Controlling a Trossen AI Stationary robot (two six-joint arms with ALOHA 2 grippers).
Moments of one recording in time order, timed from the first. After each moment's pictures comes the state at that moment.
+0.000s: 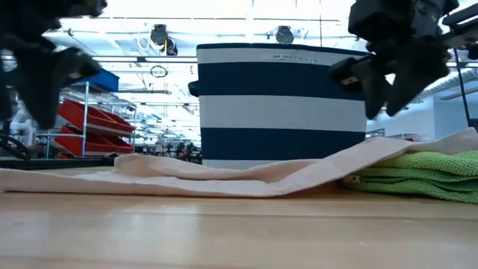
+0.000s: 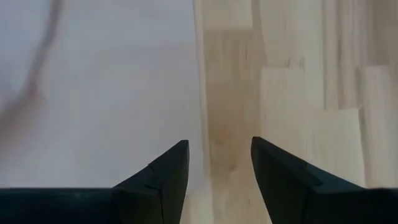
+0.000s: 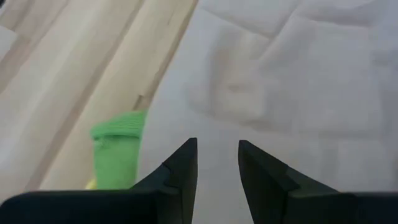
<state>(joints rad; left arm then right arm) -0.64 1.50 0.89 -0.54 -0.16 -0.57 0.20 1.32 0.80 -0.50 -0.13 -0.18</state>
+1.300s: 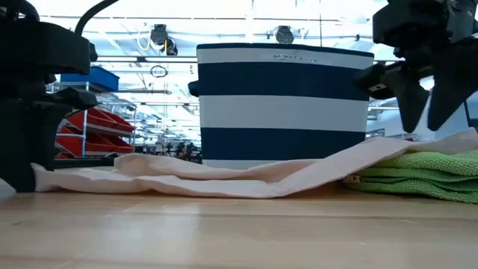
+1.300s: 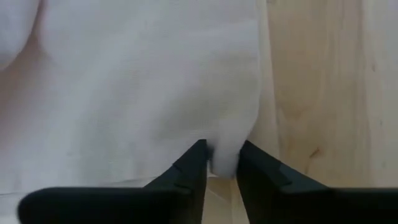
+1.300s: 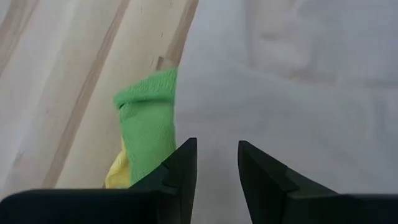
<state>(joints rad) -0.66 1.62 0.77 -0.45 -0.30 -0.53 0.34 1.32 0.78 -0.58 -0.04 0.02</state>
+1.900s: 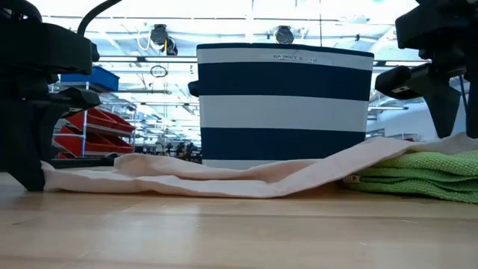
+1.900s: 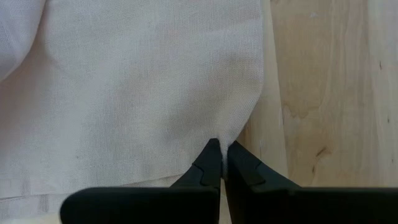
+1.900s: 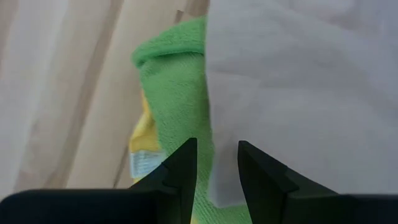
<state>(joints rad) -0.66 1.62 0.77 -0.46 -0.29 -0.51 0.43 1.32 0.78 -0.70 -0.02 0.14</state>
